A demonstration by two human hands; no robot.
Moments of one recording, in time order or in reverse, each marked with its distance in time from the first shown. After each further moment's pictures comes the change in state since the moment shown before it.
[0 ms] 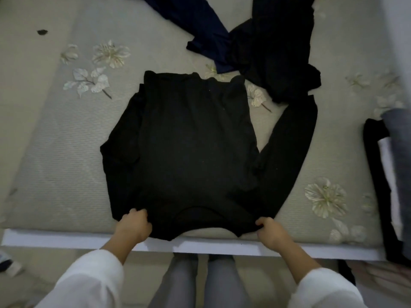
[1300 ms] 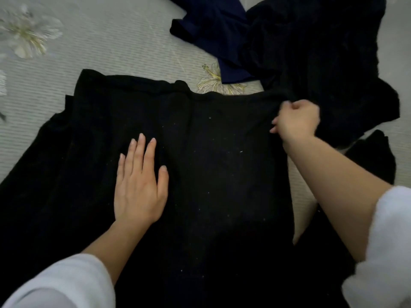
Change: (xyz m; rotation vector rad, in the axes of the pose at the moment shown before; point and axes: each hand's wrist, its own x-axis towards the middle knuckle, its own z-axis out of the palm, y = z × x) left_hand 0.264 0.163 -0.117 -0.219 0.803 0.244; right_hand 0.317 -0.212 -0.286 0.842 0.813 -0.131
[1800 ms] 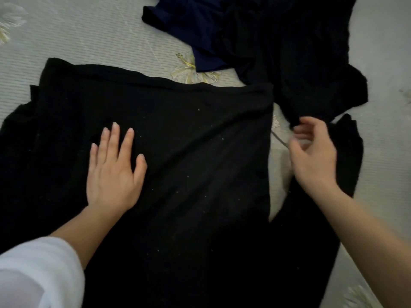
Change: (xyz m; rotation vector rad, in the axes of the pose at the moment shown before) left_hand 0.002 0.003 0.002 0.102 -0.034 0.000; right_hand -0.044 0.076 -0.110 -0.158 -0.071 -0.346
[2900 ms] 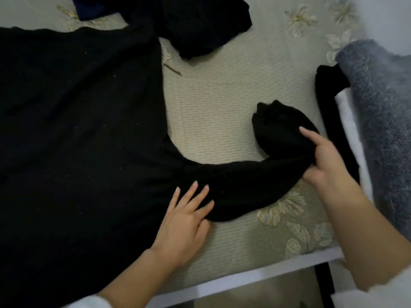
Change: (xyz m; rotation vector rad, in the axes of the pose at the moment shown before) left_hand -0.273 0.215 0.048 -0.202 -0.541 0.692; right_hand -0.128 0.174 -0.207 1.016 -0.003 0.908
